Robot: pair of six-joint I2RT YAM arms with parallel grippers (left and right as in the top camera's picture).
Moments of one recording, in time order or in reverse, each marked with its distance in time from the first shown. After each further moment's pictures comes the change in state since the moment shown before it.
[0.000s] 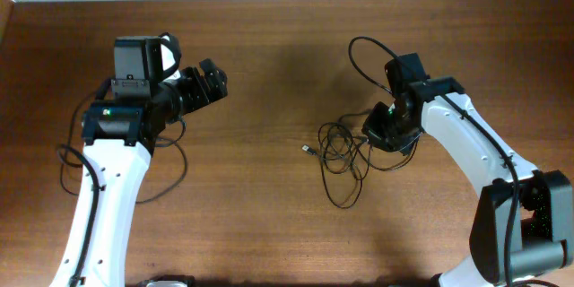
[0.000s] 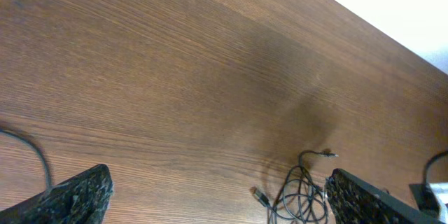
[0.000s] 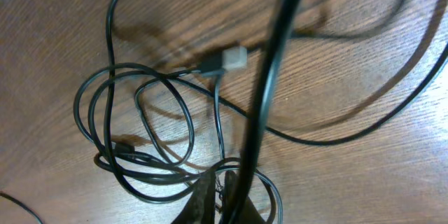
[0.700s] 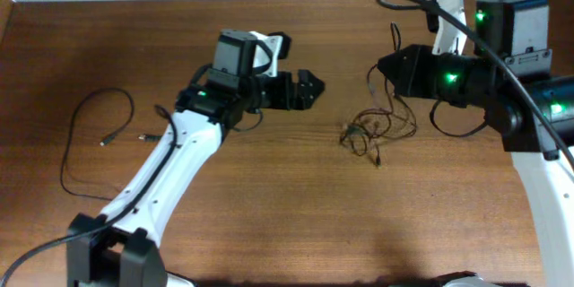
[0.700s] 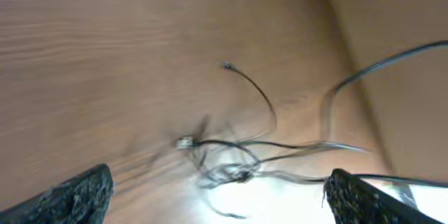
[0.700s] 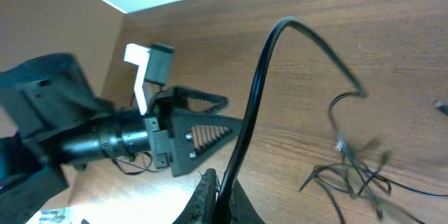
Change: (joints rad) left arm -0.335 0.234 -0.029 0.392 0.326 0.085; right arm -0.016 -0.349 0.530 -0.166 -0.225 -0.438
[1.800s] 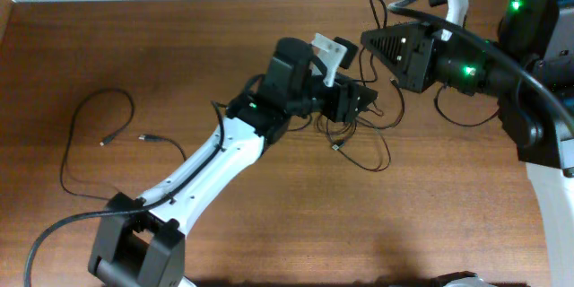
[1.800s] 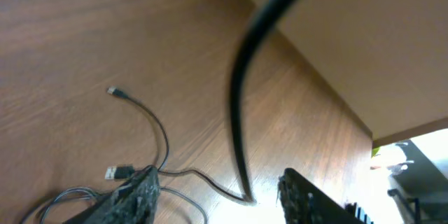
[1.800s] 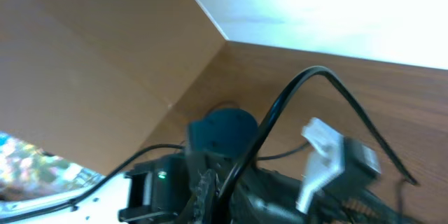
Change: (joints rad) left arm -0.214 0.077 -0.003 0.328 0.010 0.075; right arm -0.001 -0.012 0.077 0.208 -0.312 -0.081
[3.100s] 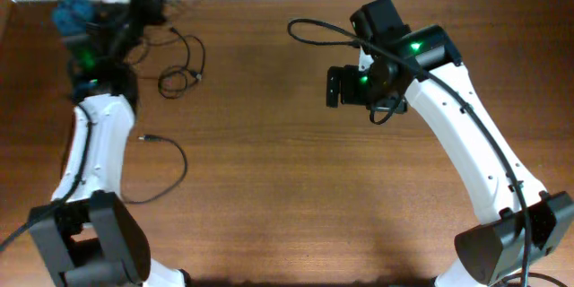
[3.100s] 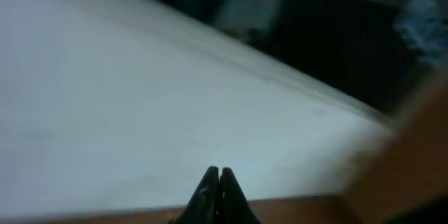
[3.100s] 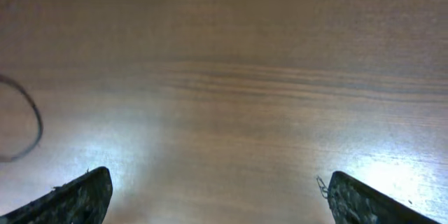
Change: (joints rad) left arm 0.756 0.008 0.048 0.524 0.072 -0.225; right arm 0.203 0.399 -0.023 -0.411 0.695 0.182
